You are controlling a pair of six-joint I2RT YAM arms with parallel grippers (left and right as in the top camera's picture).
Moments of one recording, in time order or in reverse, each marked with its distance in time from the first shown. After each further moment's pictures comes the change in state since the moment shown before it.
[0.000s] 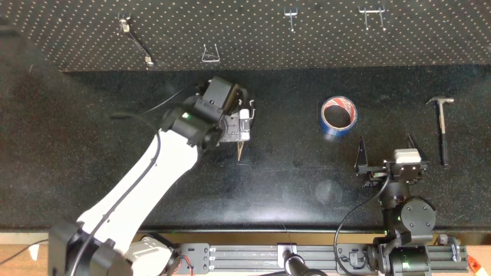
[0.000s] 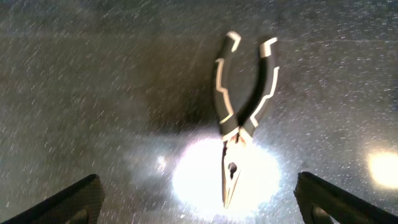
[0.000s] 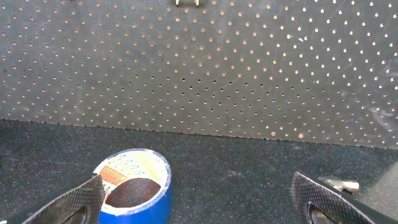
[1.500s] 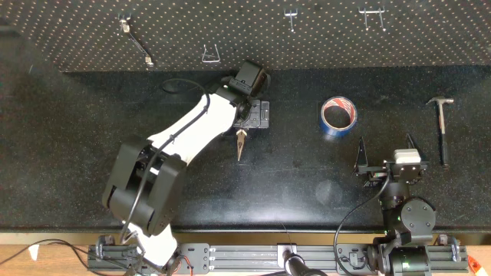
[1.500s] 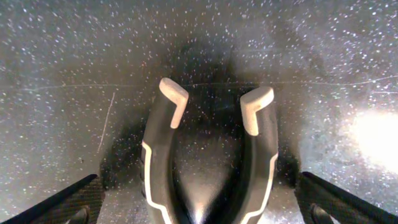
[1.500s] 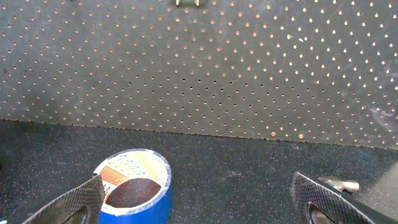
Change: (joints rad) left arm 0.005 0.438 0.140 0.177 0.072 0.040; right arm 0.000 0.000 0.000 0.000 0.000 0.000
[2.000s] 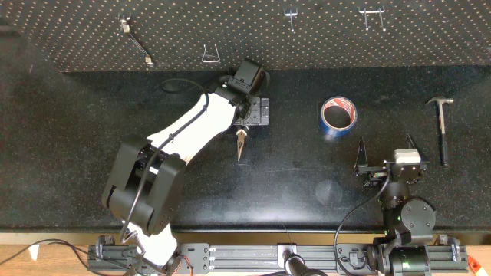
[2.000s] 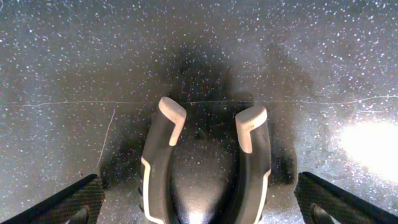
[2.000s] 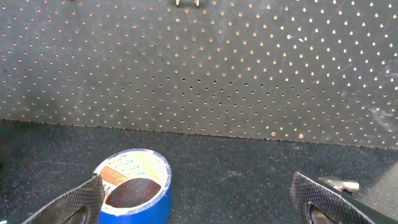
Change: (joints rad) left arm 0.008 0.001 0.000 0.032 0.005 -0.008; right arm 0.000 0.000 0.000 0.000 0.000 0.000
